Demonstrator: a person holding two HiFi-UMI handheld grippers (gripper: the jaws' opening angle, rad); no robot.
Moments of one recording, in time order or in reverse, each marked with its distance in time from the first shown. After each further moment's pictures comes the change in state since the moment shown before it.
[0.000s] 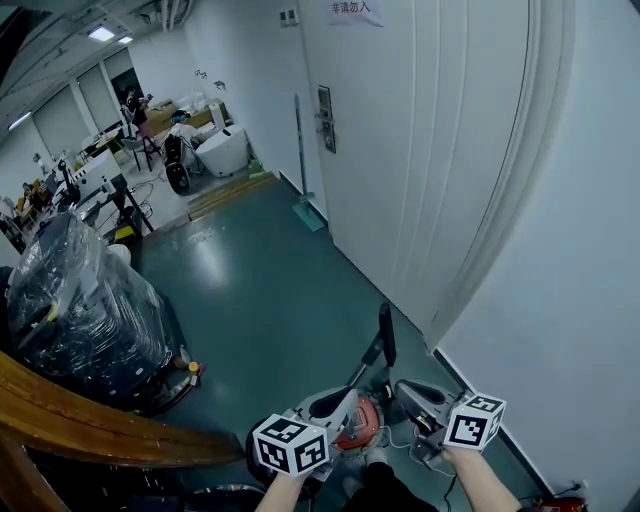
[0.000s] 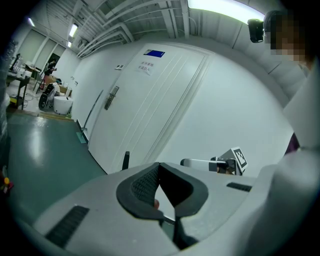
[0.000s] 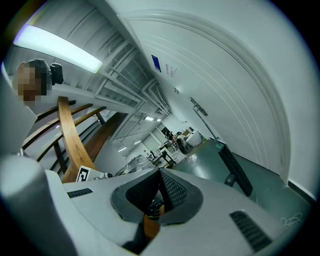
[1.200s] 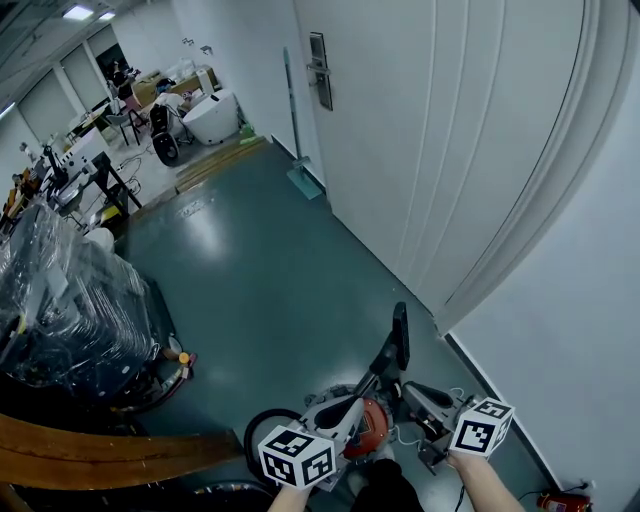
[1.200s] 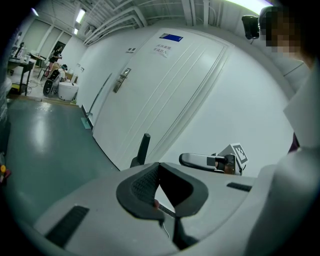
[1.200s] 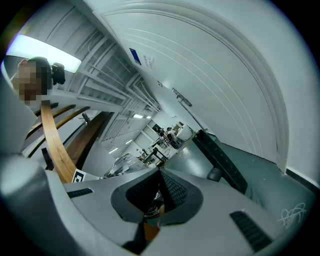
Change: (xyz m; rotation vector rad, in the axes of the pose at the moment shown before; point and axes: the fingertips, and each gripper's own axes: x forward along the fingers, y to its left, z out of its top) left arm 0.081 0.099 -0.054 -0.085 0.103 0.034; right arm 0.063 -0.125 -0.032 0.104 0.037 -0.075
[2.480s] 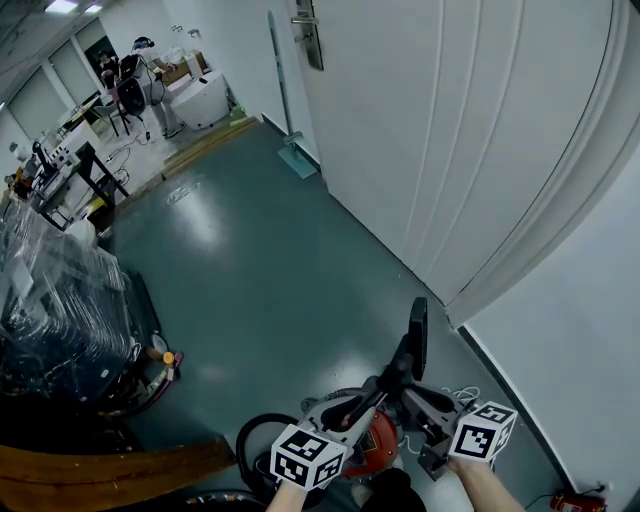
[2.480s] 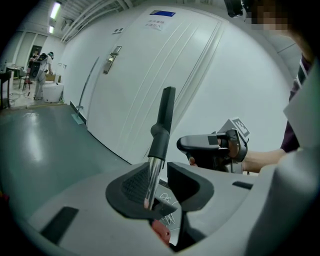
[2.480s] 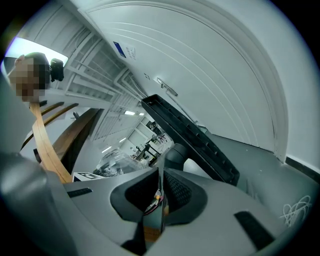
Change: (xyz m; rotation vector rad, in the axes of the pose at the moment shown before) left arm 0.100 0.104 -0.100 0.174 0.163 -0.029; right arm 0.059 -0.128 -0.069 0.050 0.035 -0.056
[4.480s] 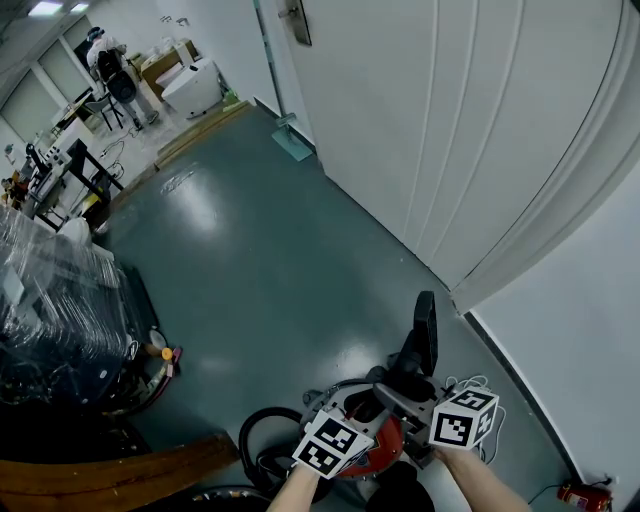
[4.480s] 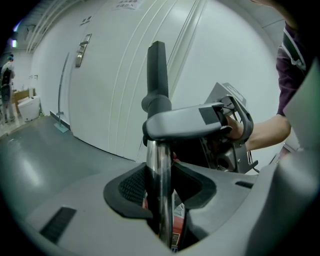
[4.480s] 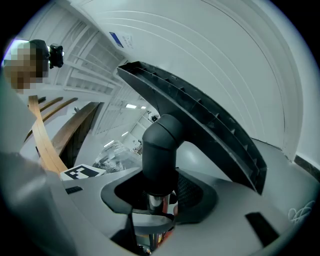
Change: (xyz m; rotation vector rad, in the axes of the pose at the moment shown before) left arm 0.066 0.009 -0.034 0.235 0.154 -0.070; right arm 0.060 -0.028 -0.025 0.002 0.078 0.046
